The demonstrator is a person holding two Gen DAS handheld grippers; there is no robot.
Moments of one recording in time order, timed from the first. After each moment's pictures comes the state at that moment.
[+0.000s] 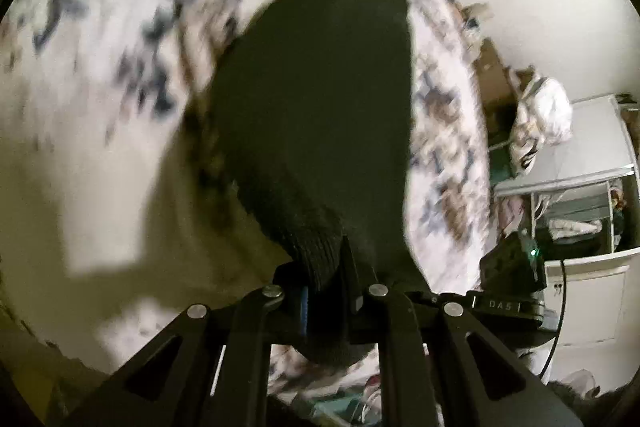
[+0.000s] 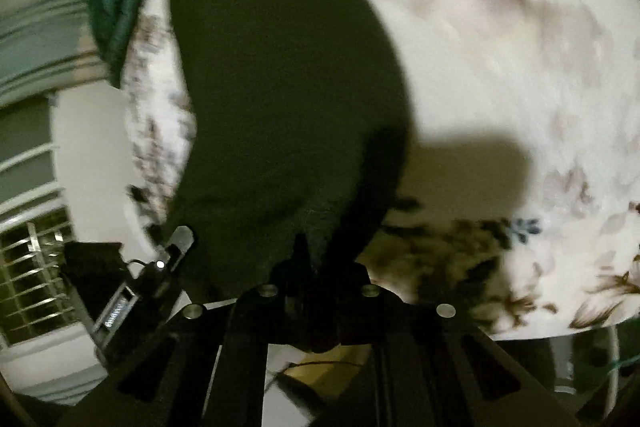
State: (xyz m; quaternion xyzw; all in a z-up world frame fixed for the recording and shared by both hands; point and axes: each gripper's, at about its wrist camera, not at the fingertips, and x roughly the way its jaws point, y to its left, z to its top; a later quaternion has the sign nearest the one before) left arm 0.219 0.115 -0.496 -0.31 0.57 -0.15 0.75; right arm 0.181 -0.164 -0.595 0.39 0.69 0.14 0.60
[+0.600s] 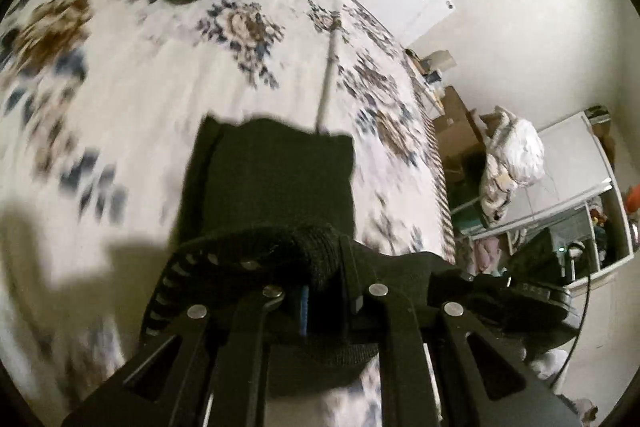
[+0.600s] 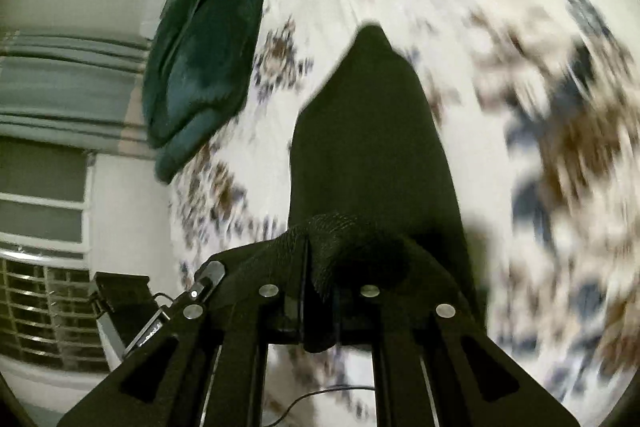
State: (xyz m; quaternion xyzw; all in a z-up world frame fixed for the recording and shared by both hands) left arm 0.525 0.121 -0.461 -0.31 0.49 -0.20 0.79; right arm 0.506 -0.205 -0.463 0.37 0.56 0.13 0.73
